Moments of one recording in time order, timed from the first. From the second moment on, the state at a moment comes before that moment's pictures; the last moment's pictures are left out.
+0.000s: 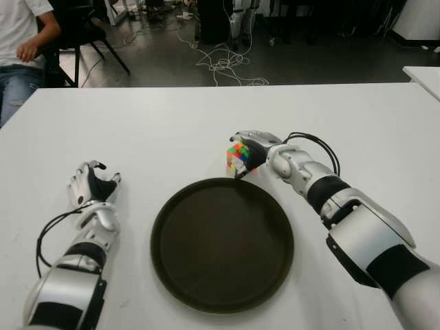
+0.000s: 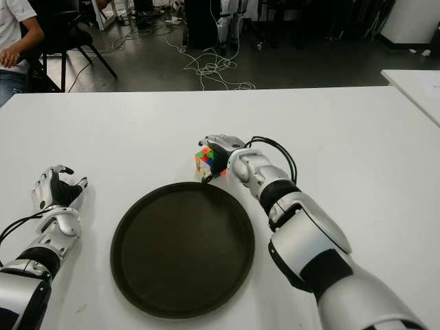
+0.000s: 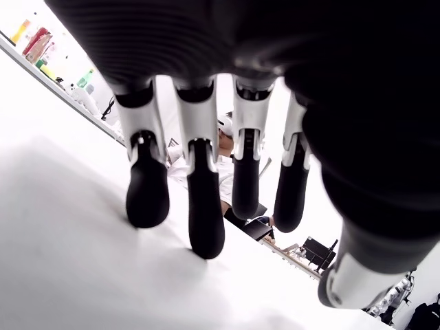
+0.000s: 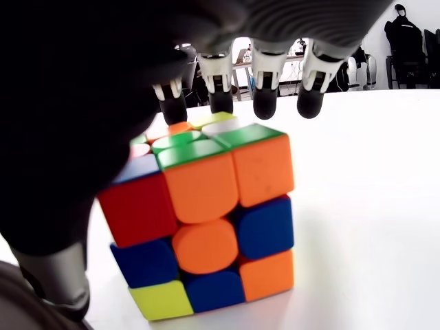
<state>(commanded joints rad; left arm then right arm) -0.55 0.27 -0.14 1.31 0.39 -0.16 0.72 -0.98 -0.07 0.62 1.29 -0.71 -0.21 -0.02</state>
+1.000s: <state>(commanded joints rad) -0.55 0.27 -0.14 1.31 0.39 -0.16 0.72 -0.97 -0.07 0.62 1.29 -0.70 -0.21 -0.02</state>
